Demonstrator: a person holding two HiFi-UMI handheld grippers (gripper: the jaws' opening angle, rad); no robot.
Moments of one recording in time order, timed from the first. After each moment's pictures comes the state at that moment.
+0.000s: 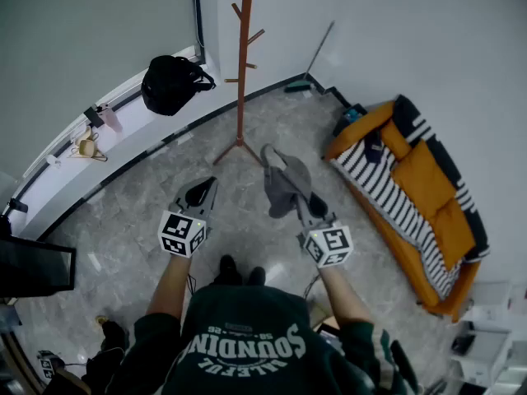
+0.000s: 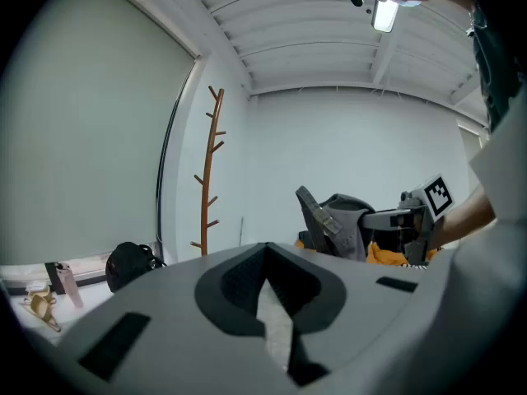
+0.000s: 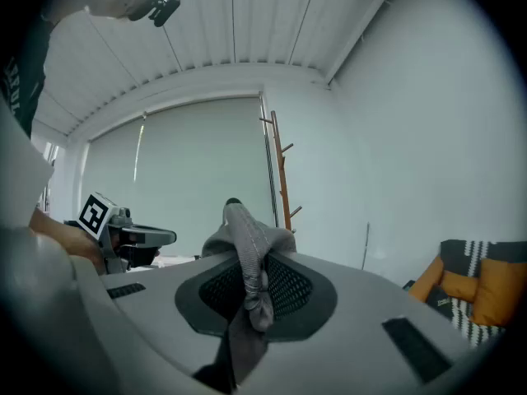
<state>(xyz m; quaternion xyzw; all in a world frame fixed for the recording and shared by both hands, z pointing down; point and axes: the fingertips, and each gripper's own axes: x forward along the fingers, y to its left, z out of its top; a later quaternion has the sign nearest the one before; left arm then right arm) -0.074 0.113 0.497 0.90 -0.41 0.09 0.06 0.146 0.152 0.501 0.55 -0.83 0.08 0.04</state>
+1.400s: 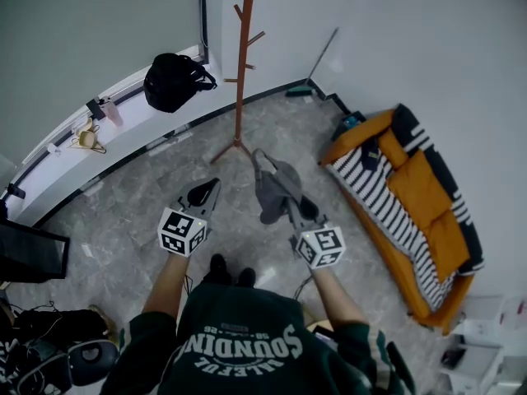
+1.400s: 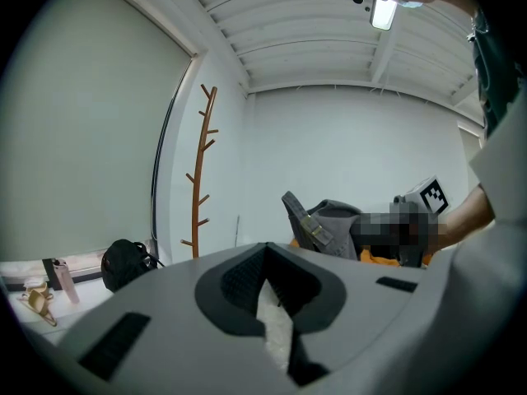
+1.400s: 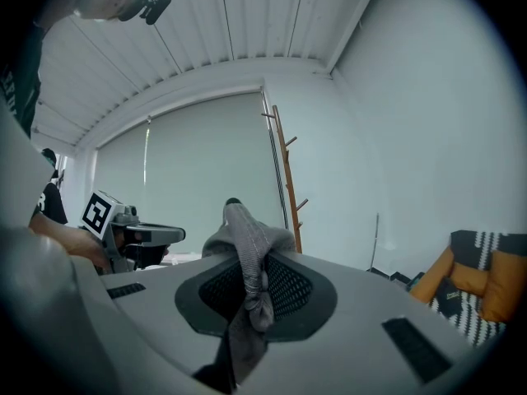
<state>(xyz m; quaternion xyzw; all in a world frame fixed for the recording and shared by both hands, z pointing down) -0.037 0.129 0.494 0.90 -0.41 0.10 0.07 0.153 0.157 0.505 0.51 -0.85 0.10 0.04</state>
